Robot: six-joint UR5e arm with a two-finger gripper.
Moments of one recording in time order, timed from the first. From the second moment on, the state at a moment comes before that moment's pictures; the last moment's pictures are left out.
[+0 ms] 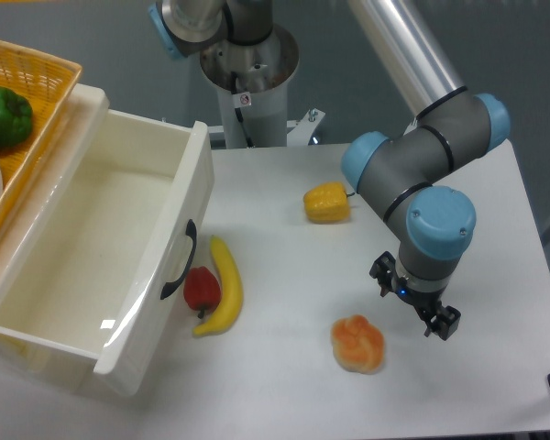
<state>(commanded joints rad) 2.60 -2.19 -1.31 -1.16 1.59 1.39</state>
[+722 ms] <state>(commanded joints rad) 2.57 -2.18 -1.39 -1.08 1.58 1.22</state>
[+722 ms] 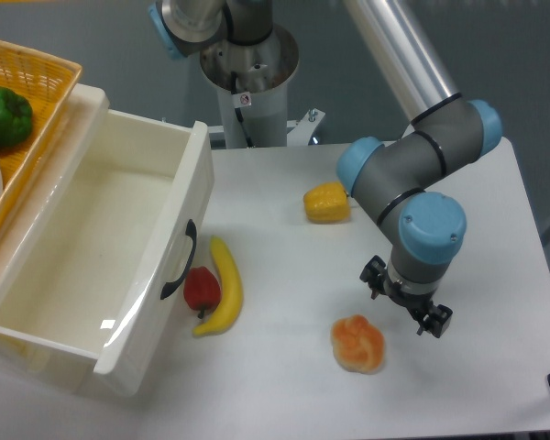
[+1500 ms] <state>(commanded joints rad) 2.54 -2.20 -1.49 -0.94 1.58 1.16</state>
